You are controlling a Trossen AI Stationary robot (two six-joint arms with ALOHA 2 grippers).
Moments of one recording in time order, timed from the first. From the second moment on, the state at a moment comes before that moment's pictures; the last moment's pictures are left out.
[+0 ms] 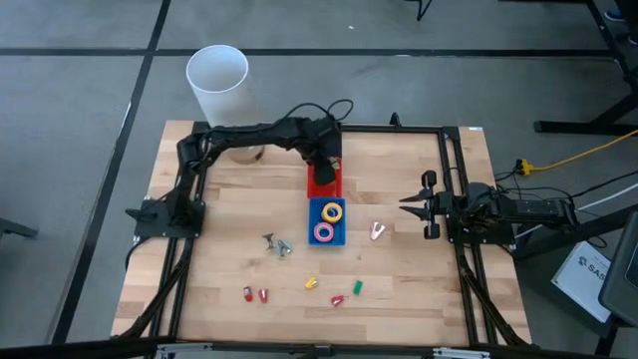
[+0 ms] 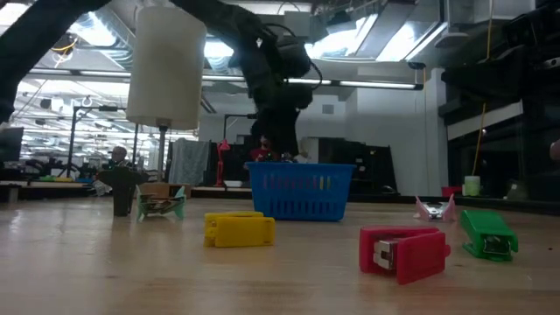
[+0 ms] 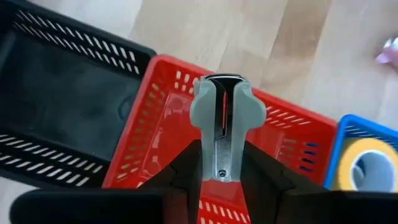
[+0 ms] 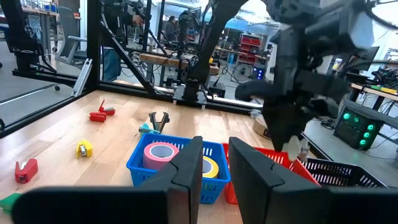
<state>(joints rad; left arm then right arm) 0.40 2.03 1.67 -0.76 0.13 -0.01 0.00 0.01 0.01 0.03 -0.02 -0.16</state>
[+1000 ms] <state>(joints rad) 0.39 2.09 1.67 -0.81 -0.01 0.05 0.00 0.01 0.01 0.03 -0.02 -0.16</state>
